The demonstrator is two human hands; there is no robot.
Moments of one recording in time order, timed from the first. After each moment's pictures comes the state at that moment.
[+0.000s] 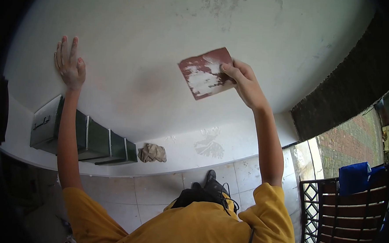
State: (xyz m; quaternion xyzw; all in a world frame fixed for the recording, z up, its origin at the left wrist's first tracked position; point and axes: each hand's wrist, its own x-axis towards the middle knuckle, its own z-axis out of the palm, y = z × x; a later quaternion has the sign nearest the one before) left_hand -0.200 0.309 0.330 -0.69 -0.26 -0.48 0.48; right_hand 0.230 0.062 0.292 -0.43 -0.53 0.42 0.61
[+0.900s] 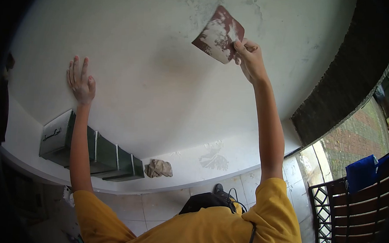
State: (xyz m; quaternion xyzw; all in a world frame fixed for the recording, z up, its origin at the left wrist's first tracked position) left_hand -0.198 0.297 0.333 -0.70 -0.28 -0.47 0.46; right_hand 0.289 0.110 0.334 -0.32 -0.50 0.30 0.75
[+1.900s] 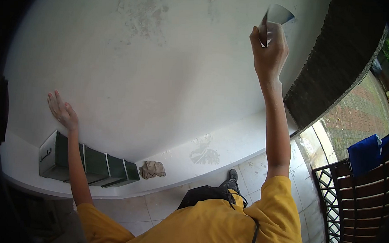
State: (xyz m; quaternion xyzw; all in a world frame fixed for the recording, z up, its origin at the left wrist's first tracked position) left_hand -0.156 0.262 0.312 -0.69 -0.30 -0.51 0.42; right_hand 0.386 0.009 0.341 -0.57 -0.43 -0.38 0.59
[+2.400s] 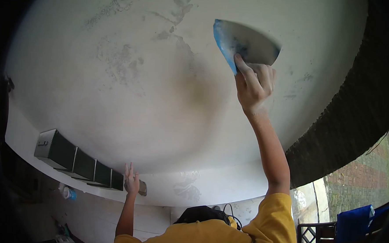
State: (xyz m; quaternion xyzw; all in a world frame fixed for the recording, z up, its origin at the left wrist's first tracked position) left_hand 0.005 0.087 -0.001 -0.68 -0.64 -0.32 -0.18; right_hand 0.507 0.112 0.360 -0.34 -0.53 -0.54 0.56
